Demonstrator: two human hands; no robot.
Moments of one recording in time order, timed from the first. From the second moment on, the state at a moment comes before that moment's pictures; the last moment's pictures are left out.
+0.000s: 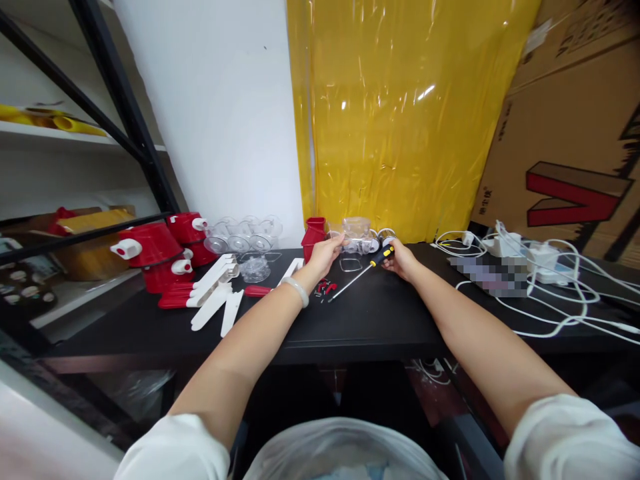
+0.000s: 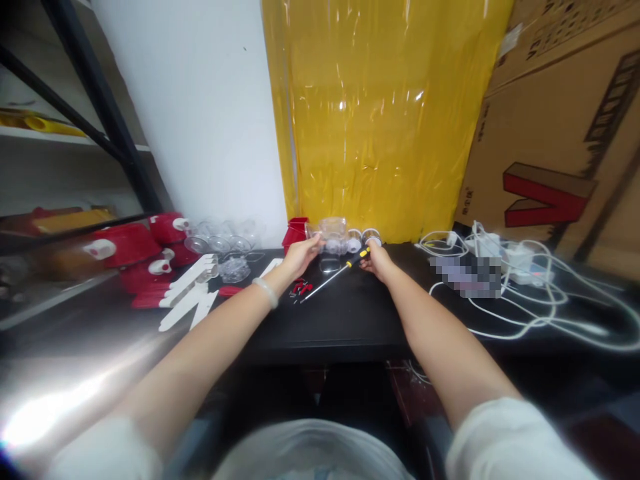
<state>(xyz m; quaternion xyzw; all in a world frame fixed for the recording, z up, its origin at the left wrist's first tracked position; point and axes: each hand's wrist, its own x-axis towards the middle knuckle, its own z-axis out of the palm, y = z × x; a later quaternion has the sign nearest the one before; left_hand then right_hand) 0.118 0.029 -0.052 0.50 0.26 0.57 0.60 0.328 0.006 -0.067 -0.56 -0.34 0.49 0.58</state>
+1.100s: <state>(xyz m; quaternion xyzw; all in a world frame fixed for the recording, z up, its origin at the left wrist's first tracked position) 0.074 0.009 -0.036 0.76 0.49 0.41 0.06 0.345 0.028 -0.093 -0.70 -0.61 0.12 0.35</state>
